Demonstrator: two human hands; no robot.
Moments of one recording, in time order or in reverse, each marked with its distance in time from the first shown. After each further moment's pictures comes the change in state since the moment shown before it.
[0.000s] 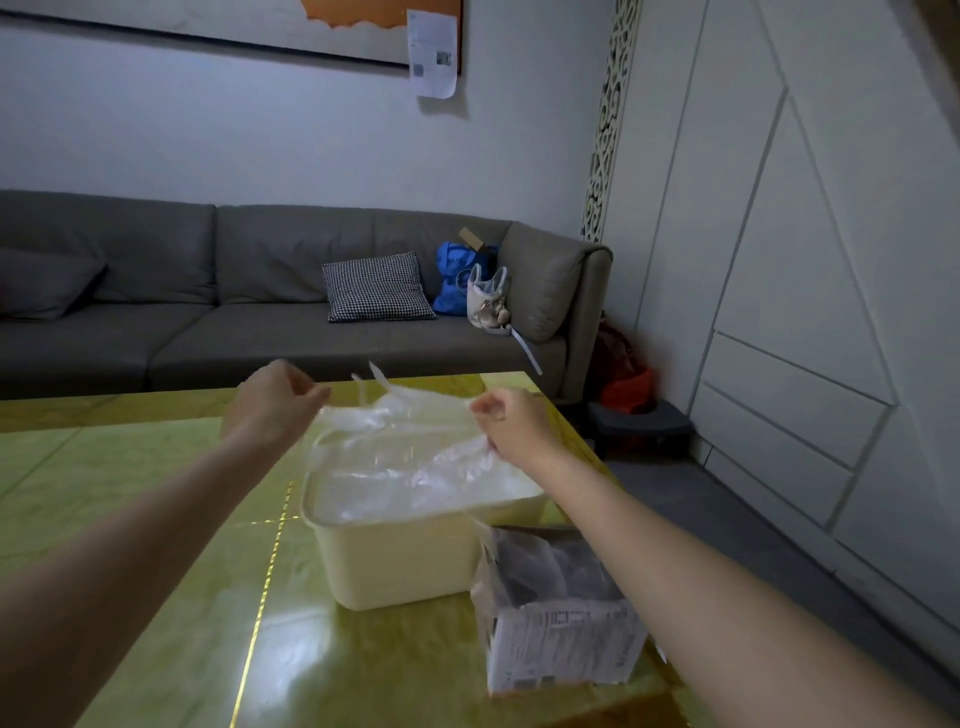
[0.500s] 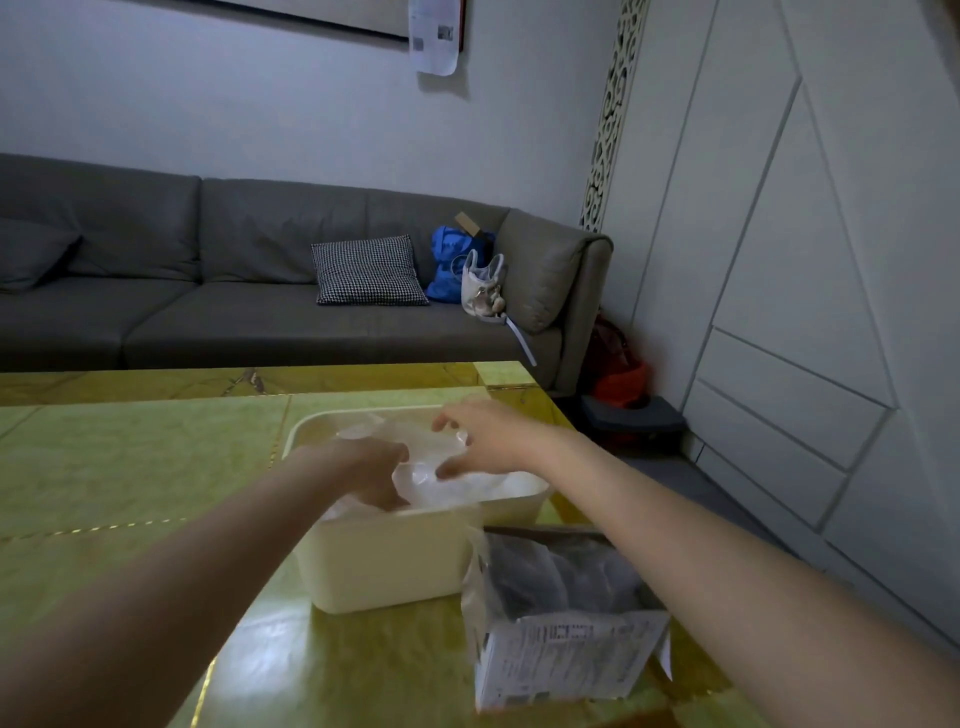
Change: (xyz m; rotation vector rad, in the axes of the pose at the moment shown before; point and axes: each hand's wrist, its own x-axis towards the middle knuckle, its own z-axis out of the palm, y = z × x) left_hand -0.020 0.014 0.085 0.709 -0.849 0.331; right_hand 0.004 -0.011 0.001 -0.566 -0.475 -0.190
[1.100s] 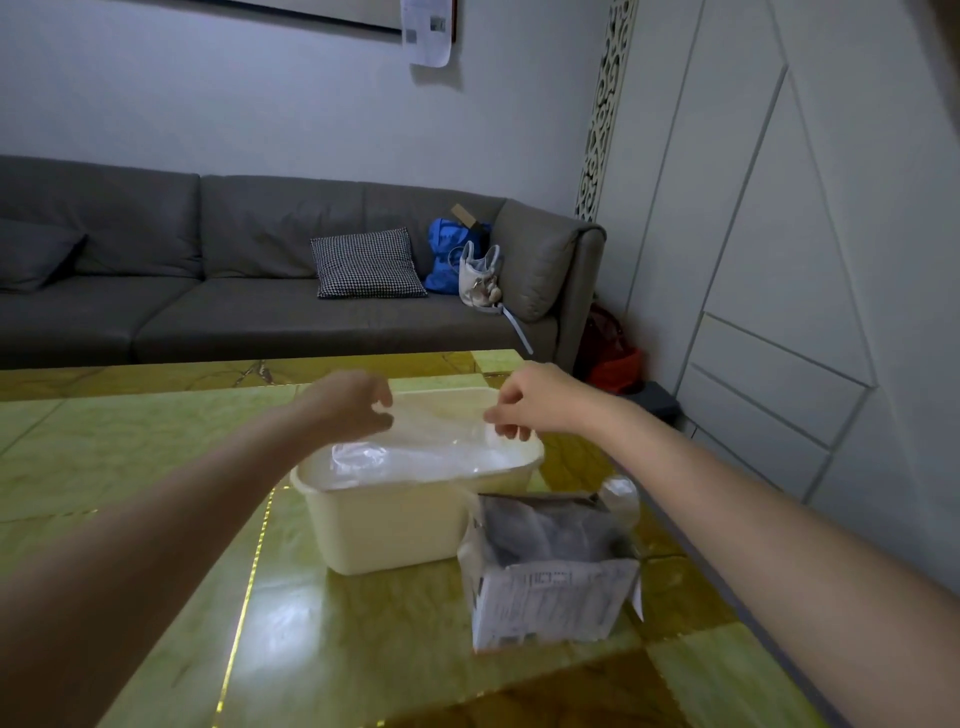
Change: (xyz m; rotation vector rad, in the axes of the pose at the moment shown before) left_hand -0.044 -0.016 -0.038 -0.214 0.334 0.021; right_hand -0.053 0.008 -0.041 0.196 0.024 0.115
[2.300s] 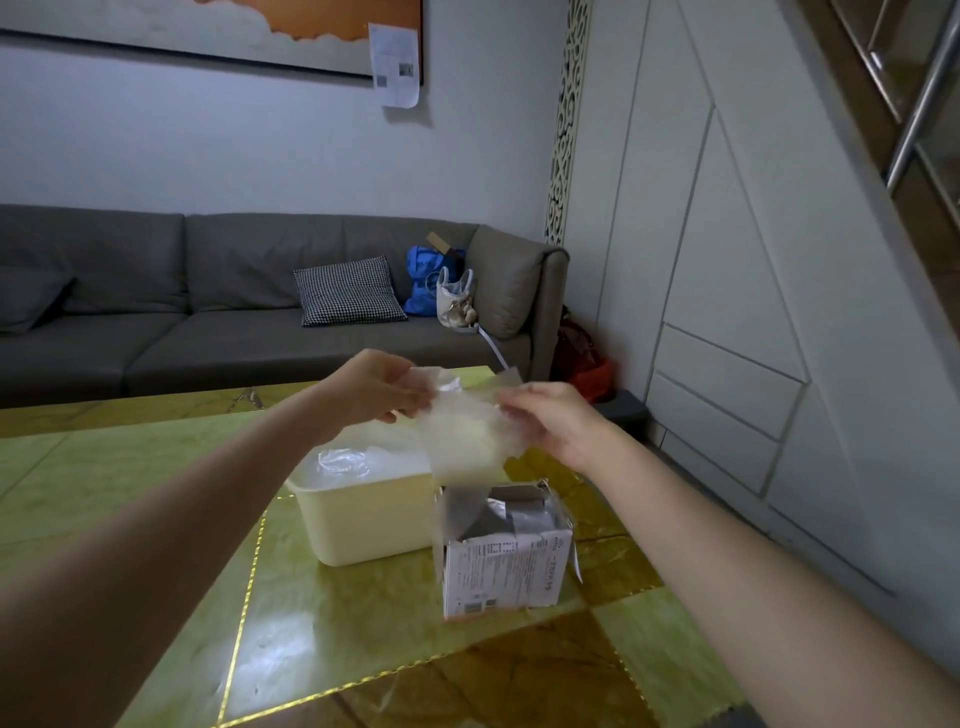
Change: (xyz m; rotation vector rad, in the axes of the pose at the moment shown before) left_hand -0.060 0.075 -0.050 -0.718 -0.008 0.054; right_hand -0.069 0.021 -0.001 1.182 0.312 0.239
